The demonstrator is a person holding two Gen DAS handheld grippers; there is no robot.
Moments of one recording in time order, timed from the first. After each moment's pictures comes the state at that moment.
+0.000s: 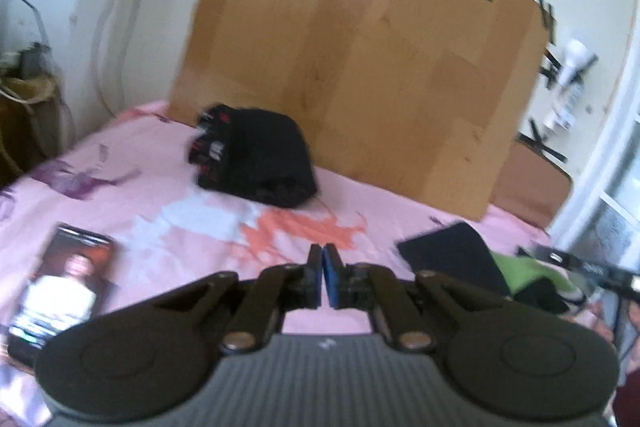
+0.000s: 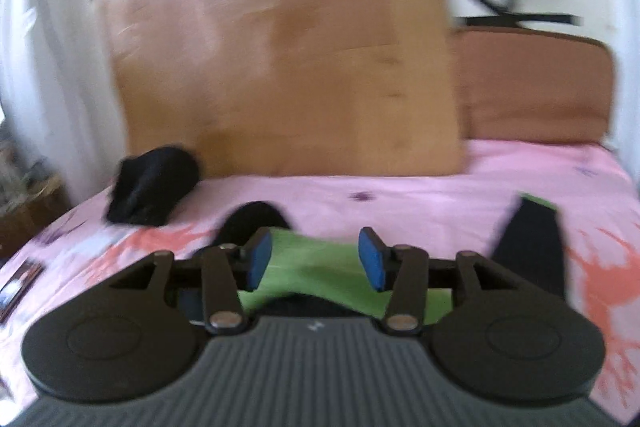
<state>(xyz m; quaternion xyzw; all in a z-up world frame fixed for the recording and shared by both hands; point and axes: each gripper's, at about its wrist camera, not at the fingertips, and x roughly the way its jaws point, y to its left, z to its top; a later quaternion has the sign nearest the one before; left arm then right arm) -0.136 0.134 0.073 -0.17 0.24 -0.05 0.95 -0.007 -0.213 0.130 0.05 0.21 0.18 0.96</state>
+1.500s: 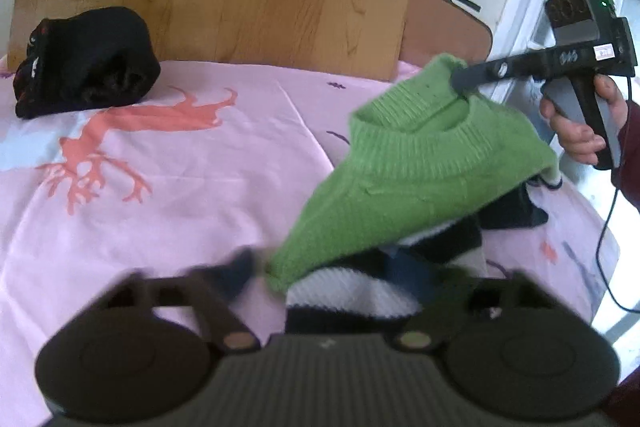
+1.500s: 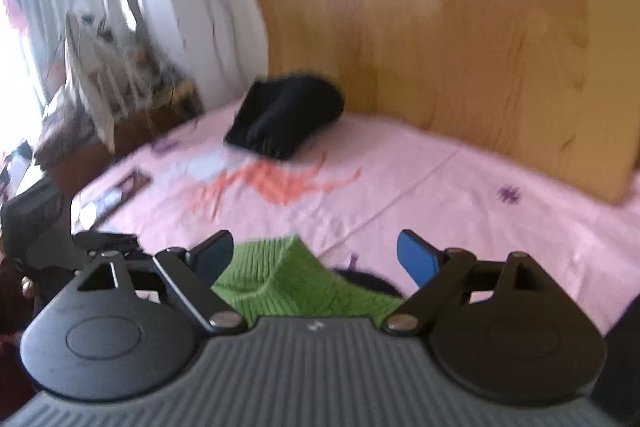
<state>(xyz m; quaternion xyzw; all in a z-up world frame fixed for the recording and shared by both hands) -0.078 0.047 -0.027 -0.05 0.33 -0.21 0.92 0.016 -0.181 0.130 -0.03 0.31 0.41 0.86</state>
